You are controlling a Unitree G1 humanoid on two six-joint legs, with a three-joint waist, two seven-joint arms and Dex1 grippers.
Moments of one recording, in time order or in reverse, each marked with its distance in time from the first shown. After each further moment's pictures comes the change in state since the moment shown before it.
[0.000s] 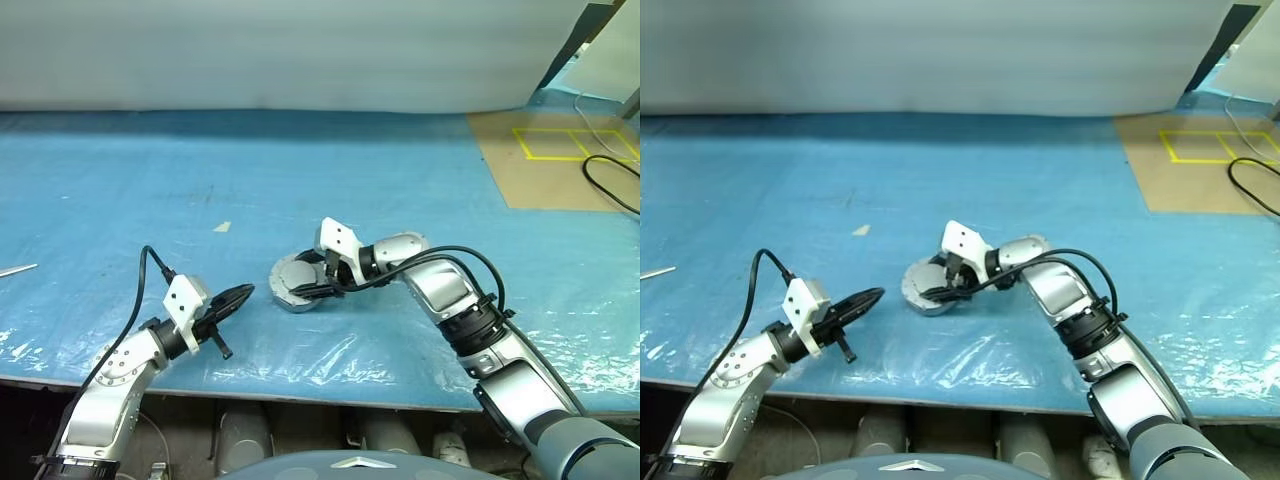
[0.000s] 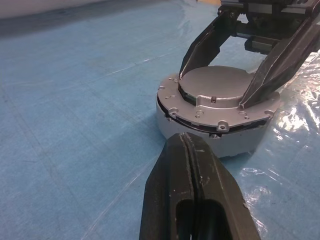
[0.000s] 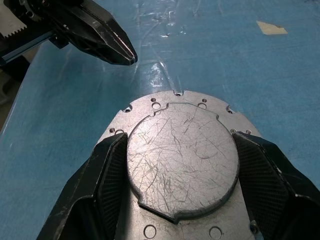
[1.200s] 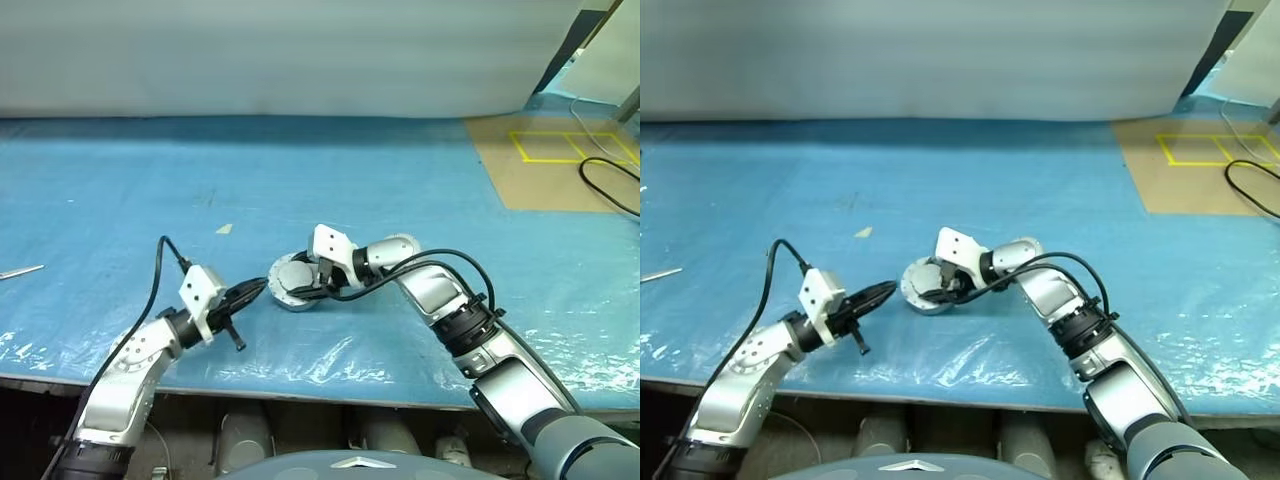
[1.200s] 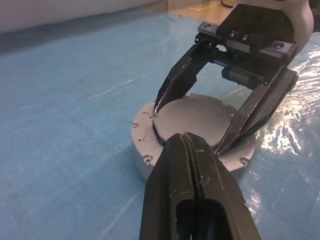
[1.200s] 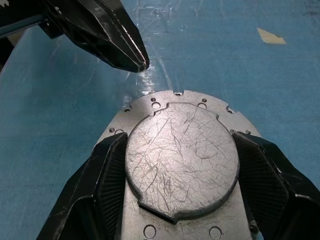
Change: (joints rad) left arm -0.127 -0.028 -0.075 0.041 0.002 0.061 -0.010; right arm -0.010 0.014 0.045 0.081 -0.063 -0.120 -0.032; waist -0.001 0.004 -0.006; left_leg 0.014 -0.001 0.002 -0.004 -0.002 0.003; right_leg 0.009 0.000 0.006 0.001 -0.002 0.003
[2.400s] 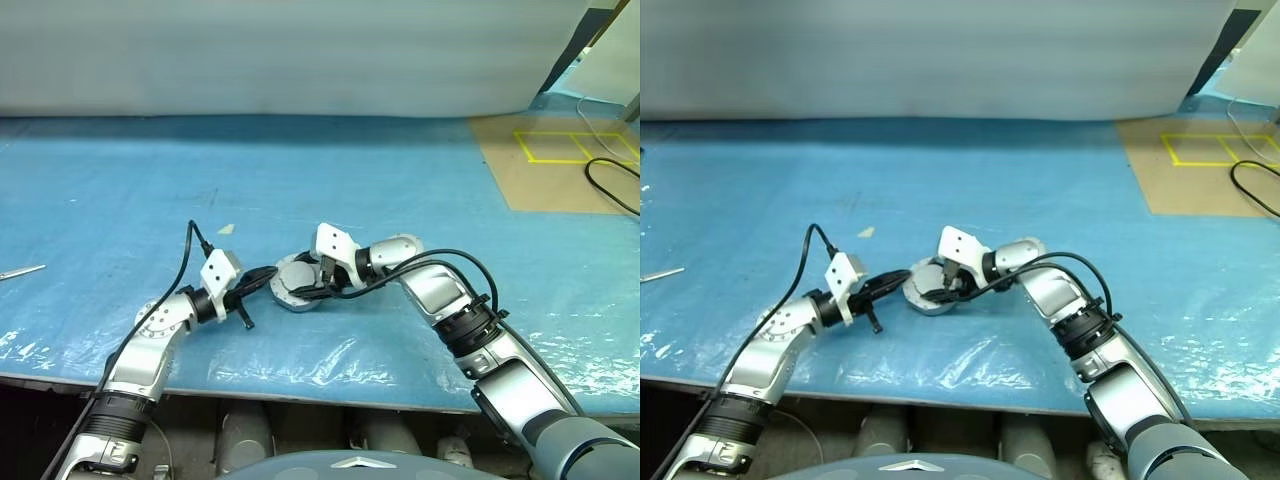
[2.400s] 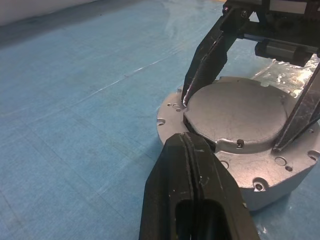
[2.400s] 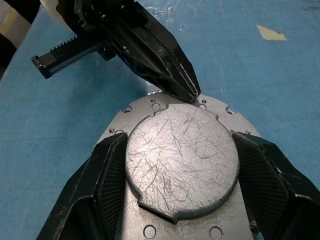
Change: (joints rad) left arm -0.161 -0.014 -0.057 0.253 0.092 -0.125 -0.044; right arm 0.009 -0.008 -0.022 -0.019 0.004 0.030 0.008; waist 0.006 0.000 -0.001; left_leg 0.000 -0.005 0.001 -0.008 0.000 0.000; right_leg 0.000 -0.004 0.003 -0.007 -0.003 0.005
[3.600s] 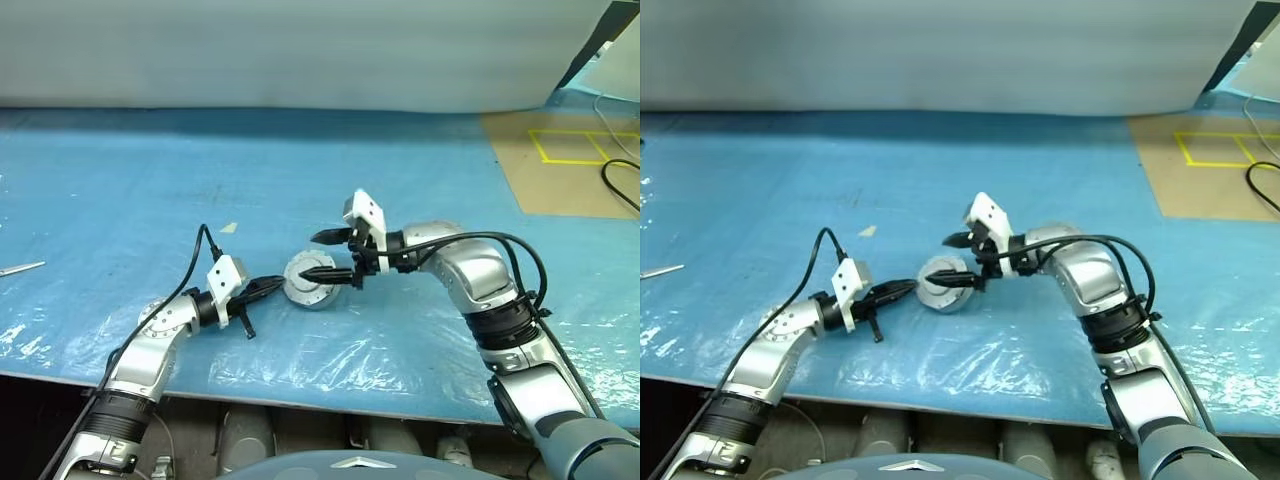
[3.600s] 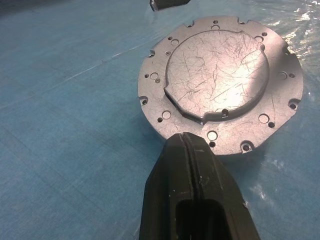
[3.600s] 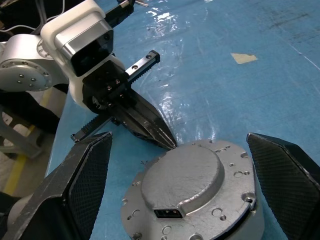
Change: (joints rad) left arm -0.004 0.013 -0.022 0.007 -0.002 0.005 -0.074; right arm 0.003 -0.064 -0.196 -0.212 0.280 0.370 -0.003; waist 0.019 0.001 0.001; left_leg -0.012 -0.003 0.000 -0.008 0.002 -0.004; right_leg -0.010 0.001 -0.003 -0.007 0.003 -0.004
